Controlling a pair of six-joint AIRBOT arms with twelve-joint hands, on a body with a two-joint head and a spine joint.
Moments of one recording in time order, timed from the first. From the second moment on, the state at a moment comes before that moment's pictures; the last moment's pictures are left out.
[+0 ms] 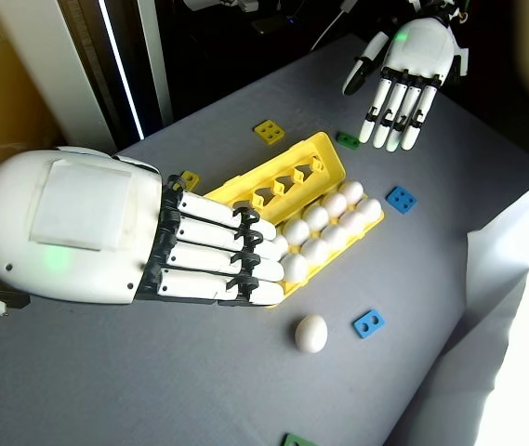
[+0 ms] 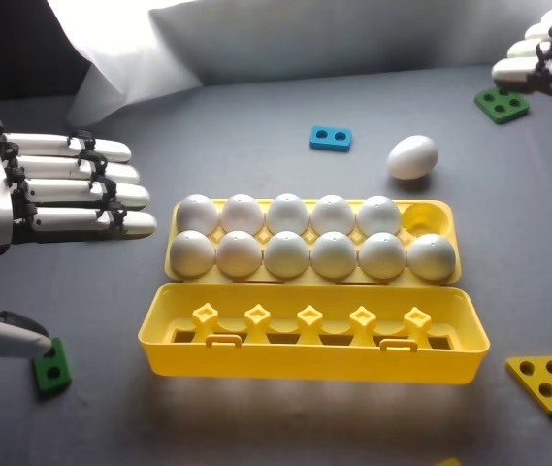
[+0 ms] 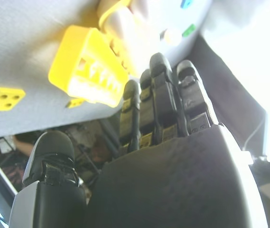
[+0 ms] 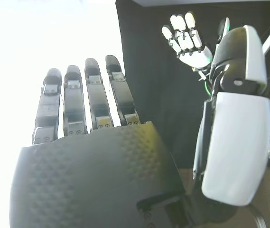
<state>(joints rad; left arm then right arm) 0.53 -0.79 0.96 0.98 -0.98 0.33 -0.25 -0.63 1.03 -0.76 0.56 -0.25</state>
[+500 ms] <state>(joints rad) 0.53 -0.79 0.97 0.98 -0.97 0.32 -0.25 -0.63 1.00 -0.76 0.52 -0.35</state>
